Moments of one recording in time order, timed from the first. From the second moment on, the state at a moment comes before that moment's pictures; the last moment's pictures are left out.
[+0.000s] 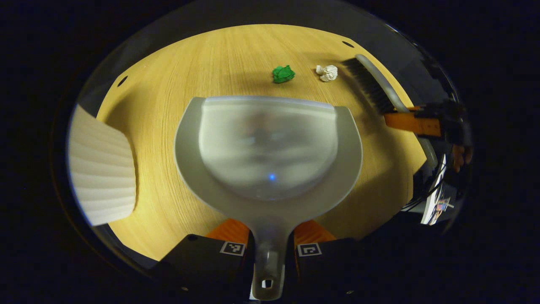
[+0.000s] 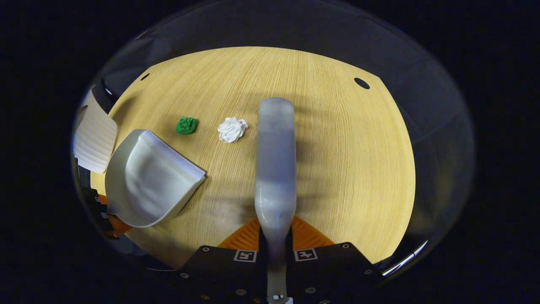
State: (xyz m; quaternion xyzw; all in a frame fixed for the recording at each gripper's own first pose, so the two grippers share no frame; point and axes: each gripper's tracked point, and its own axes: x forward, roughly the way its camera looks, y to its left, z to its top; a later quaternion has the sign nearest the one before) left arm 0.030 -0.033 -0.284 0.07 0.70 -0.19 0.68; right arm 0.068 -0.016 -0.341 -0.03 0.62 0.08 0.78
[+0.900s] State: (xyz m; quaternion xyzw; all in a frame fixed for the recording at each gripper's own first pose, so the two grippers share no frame) left arm 0.080 -0.024 -0.310 0.14 0.69 -0.28 0.66; right arm 0.132 0.056 -0.331 -0.18 0.58 0.40 0.68
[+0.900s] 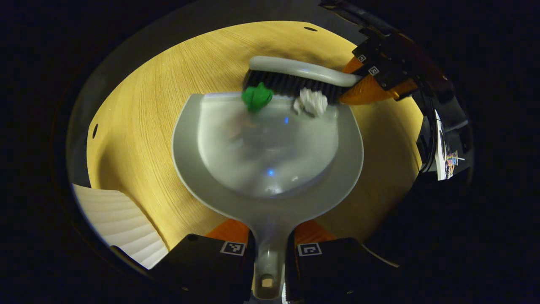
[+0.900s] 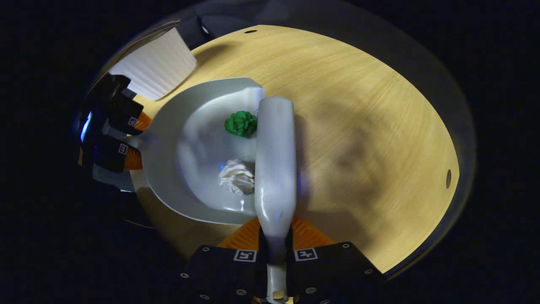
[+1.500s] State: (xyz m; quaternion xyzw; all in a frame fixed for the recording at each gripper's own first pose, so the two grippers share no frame) left arm 0.048 -0.054 -0.296 0.00 0.70 -0.14 0.70; right arm 0.115 -0.005 -0.331 0.02 0.66 0.15 0.74
